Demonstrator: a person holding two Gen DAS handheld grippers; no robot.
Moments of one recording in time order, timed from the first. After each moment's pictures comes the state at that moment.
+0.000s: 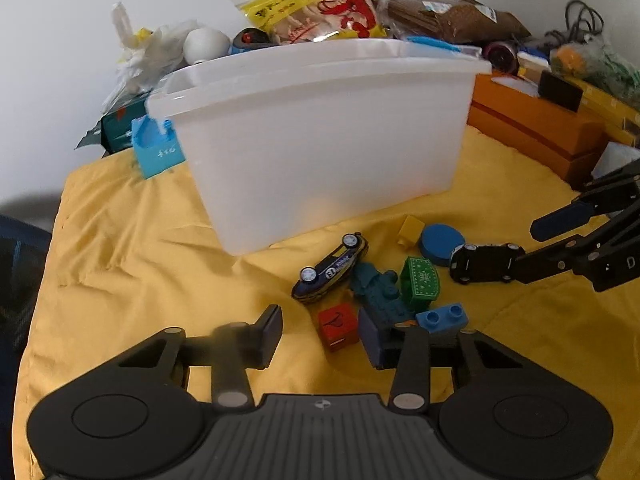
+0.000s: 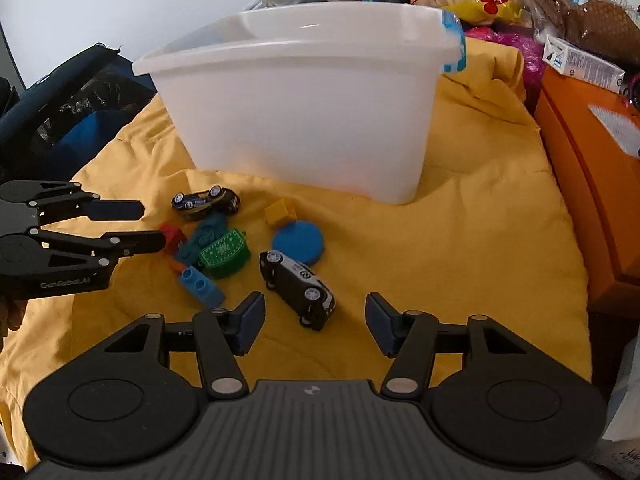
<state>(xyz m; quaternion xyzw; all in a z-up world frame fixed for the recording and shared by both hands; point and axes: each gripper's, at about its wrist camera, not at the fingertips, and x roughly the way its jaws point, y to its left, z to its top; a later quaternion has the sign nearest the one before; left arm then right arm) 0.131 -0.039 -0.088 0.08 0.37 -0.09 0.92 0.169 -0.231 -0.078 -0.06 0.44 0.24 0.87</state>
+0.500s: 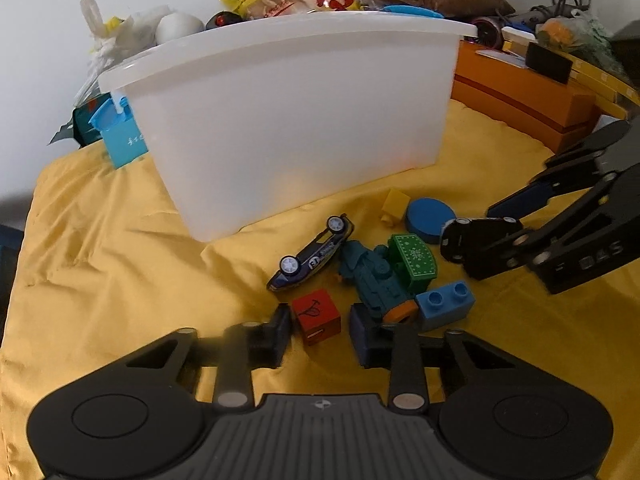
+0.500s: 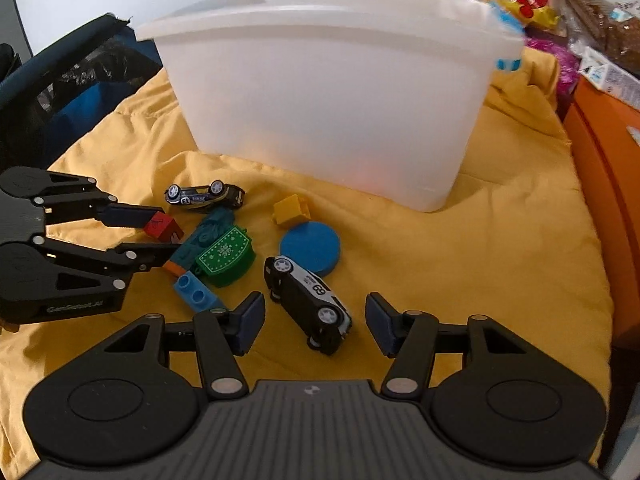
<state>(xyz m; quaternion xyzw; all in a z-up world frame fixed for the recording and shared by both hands) 0.133 -0.047 -0.108 0.09 0.39 -0.12 0.91 0.187 -0.208 -0.104 -0.10 0.45 0.26 0.85</state>
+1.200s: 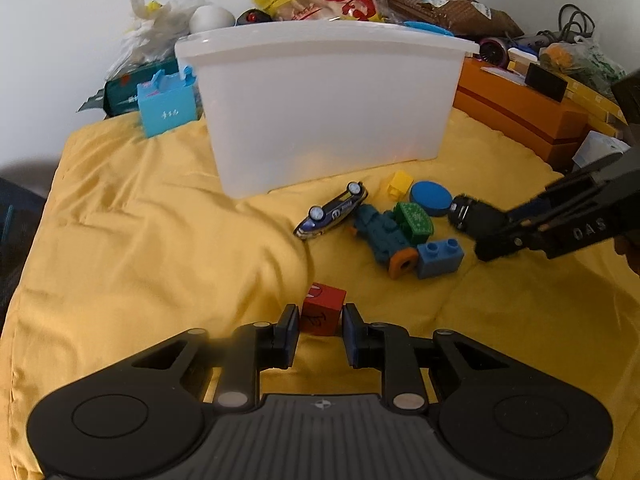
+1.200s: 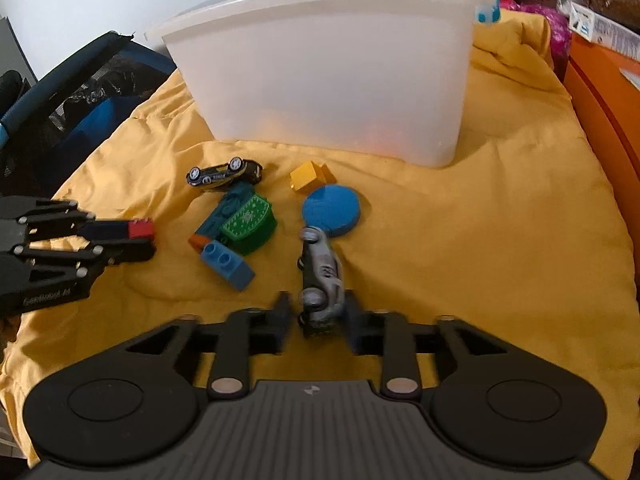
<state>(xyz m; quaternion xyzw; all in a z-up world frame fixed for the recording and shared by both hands) 0.094 -0.016 -0.104 0.04 0.39 -0.11 0.91 0.170 -0.224 -0.106 -0.04 0.45 0.27 0.85</state>
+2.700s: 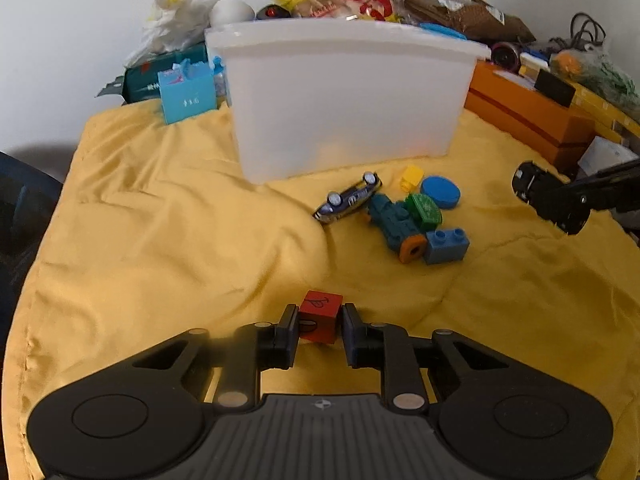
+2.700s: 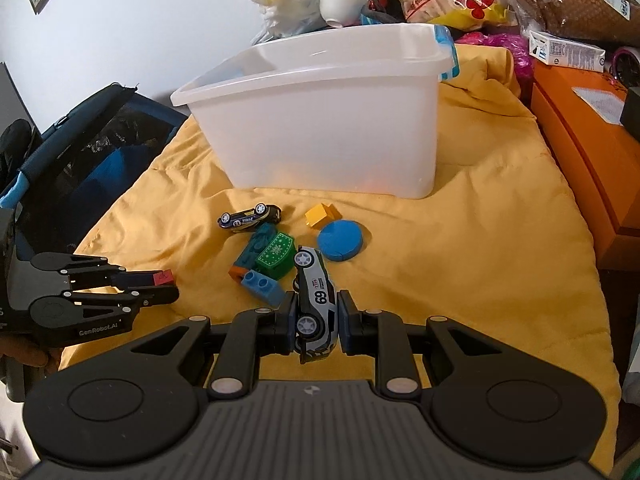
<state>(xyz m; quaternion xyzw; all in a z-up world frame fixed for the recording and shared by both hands) 0.078 -0.003 -0.100 0.03 0.39 -0.09 0.92 0.130 -0.243 -0.065 0.02 0.41 0.25 0.88</state>
